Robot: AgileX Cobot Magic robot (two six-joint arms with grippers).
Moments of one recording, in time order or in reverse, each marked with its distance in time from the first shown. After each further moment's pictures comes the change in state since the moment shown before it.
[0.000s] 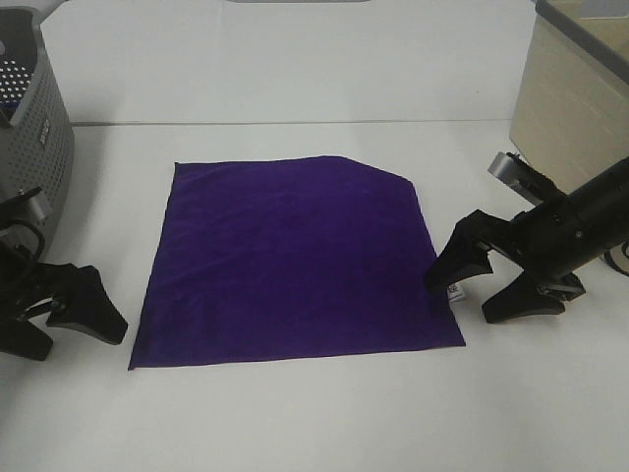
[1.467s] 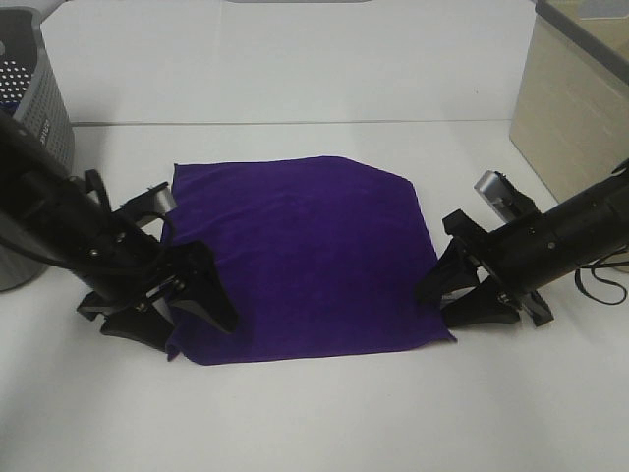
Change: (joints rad) left arm -0.278 0.226 -0.254 -0.083 0.141 -0.208; right arm 0.015 0.129 -0.016 0.158 0.061 0.014
